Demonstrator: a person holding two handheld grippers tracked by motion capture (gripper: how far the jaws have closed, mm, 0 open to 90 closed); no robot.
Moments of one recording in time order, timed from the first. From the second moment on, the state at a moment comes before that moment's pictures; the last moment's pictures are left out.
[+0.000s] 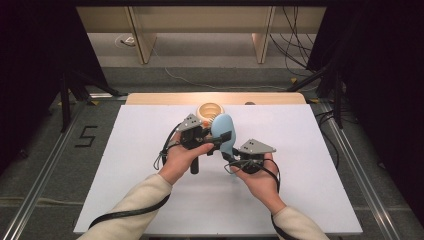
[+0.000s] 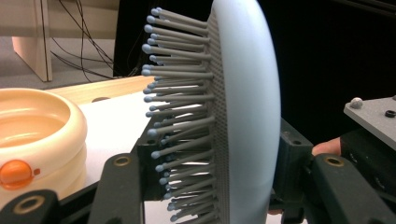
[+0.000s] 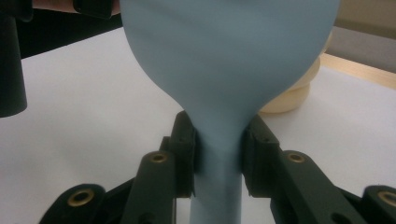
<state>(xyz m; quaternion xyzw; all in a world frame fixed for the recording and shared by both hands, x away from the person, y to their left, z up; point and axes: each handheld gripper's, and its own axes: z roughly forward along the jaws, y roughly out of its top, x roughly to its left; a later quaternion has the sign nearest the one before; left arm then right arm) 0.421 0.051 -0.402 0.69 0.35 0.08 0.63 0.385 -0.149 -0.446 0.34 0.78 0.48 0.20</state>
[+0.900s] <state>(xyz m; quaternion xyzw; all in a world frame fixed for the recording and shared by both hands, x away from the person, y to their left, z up) 0.419 0.050 -0.385 0.70 0.31 0.15 0.62 0.386 -0.155 -0.437 0.33 0.76 0.53 0.18</state>
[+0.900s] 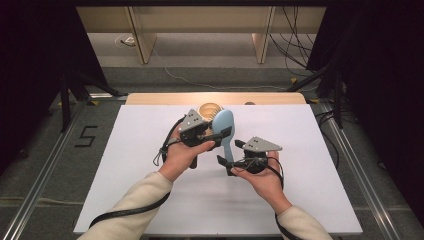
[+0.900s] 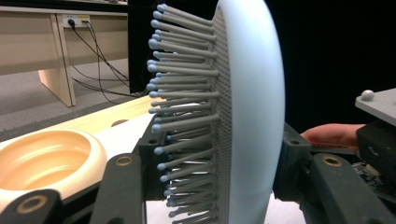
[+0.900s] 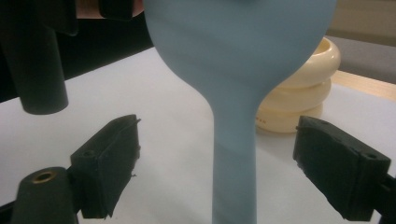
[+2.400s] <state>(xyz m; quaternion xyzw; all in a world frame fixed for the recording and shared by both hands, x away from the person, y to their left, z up) 0.426 0.067 -0.373 0.70 0.31 0.19 0.61 0.377 -0.194 -0.429 0.34 0.74 0.55 0.20</state>
